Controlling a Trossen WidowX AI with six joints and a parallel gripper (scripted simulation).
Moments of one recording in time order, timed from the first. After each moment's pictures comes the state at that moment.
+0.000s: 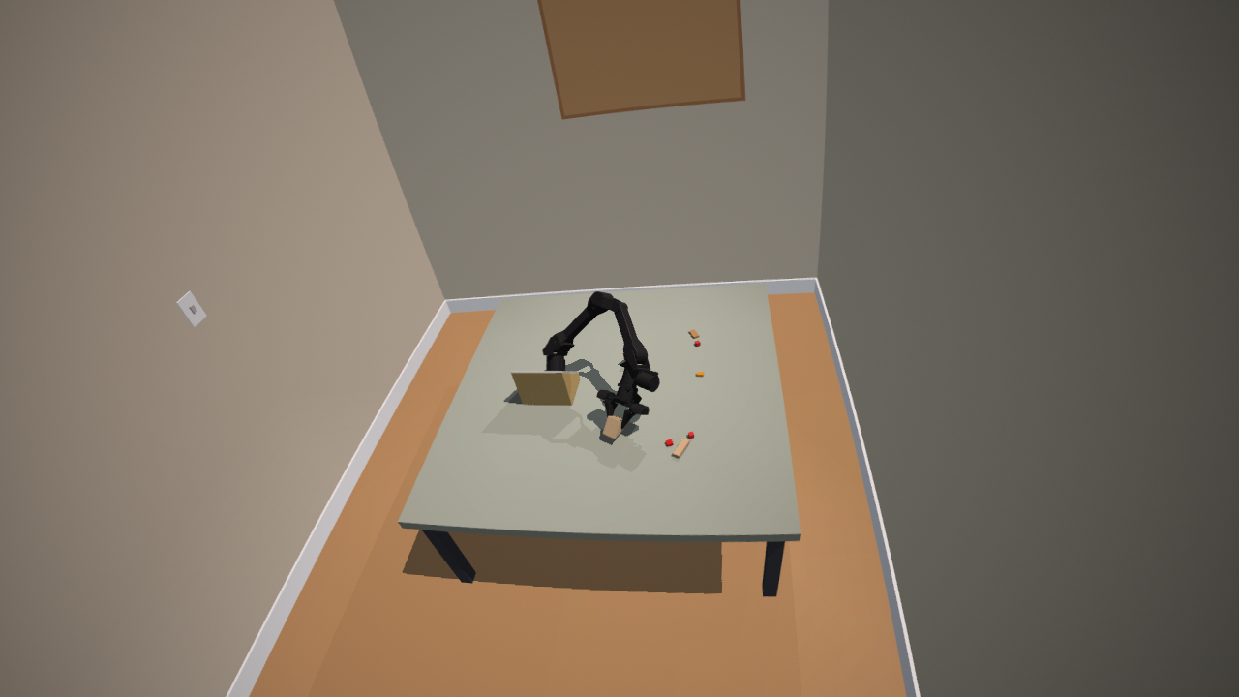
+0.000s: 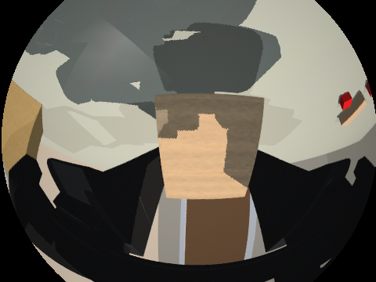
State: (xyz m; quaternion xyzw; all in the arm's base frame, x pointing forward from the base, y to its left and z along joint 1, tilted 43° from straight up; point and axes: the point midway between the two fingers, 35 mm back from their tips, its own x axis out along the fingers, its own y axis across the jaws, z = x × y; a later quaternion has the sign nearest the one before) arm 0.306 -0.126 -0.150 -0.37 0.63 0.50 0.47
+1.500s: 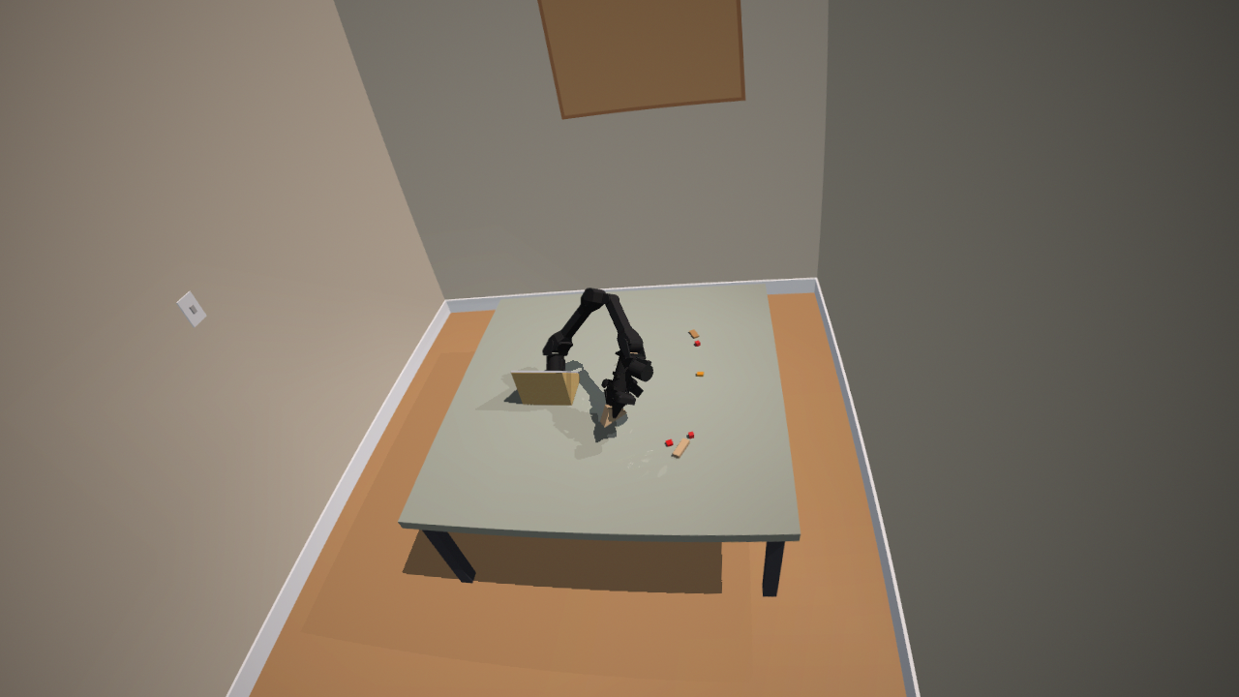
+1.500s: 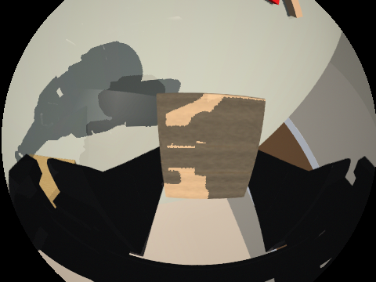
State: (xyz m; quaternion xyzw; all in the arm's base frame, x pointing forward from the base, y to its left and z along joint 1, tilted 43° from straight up) arm 0.304 -0.166 -0.110 -0.17 0.74 0.30 0.57
